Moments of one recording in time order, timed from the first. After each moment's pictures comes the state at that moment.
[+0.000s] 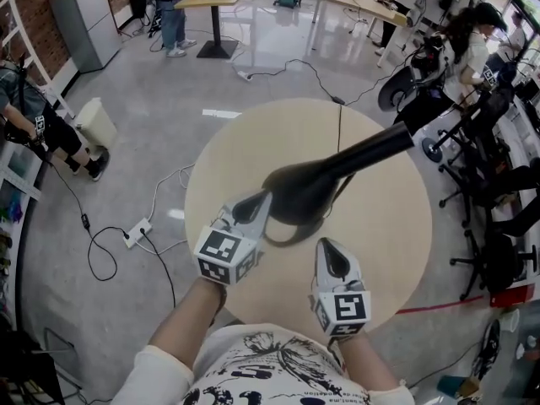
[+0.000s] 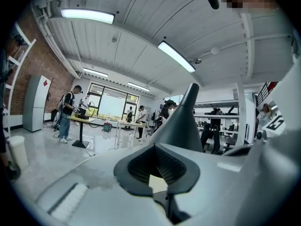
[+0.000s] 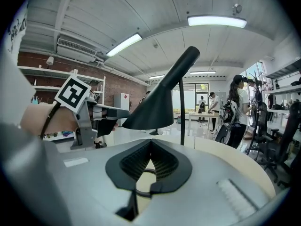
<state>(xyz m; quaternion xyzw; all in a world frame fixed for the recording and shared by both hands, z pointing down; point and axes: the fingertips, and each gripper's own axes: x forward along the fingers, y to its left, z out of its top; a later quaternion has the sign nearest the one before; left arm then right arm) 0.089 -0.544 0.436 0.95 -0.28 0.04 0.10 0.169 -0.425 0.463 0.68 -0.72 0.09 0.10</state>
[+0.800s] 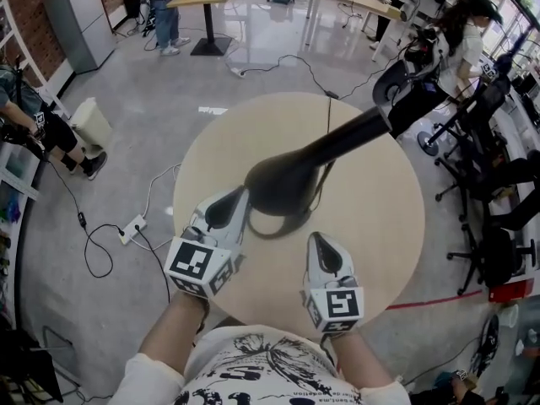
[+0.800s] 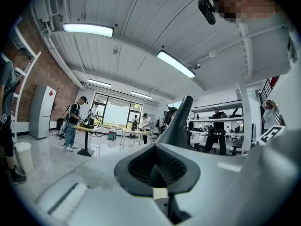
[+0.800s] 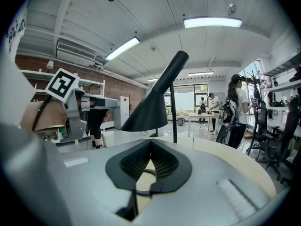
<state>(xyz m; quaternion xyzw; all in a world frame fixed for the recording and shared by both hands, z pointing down) 0.072 -0.519 0.393 0.95 -0.32 0.00 0.06 0.184 -0.415 0.458 0.68 -0.72 0.09 0.07</state>
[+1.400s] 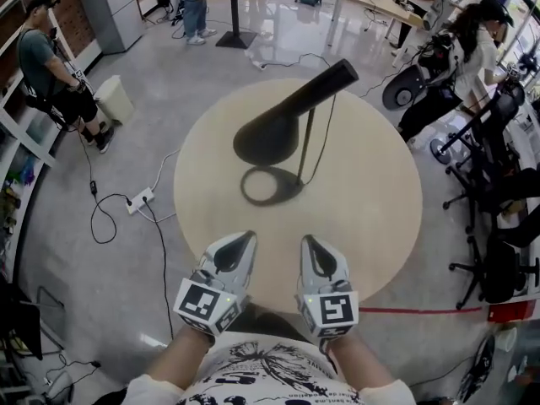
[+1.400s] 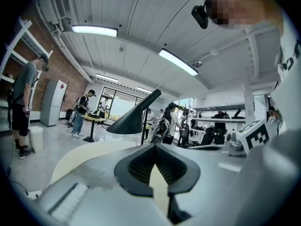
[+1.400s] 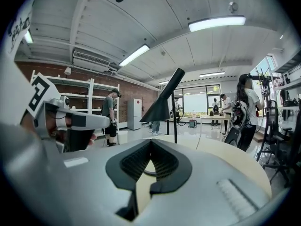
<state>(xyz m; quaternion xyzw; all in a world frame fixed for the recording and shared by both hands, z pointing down) 0.096 -0.327 0.434 0.93 -0.35 0.01 0.11 0.196 -0.308 0.455 0.62 -0.78 0.07 0.07</state>
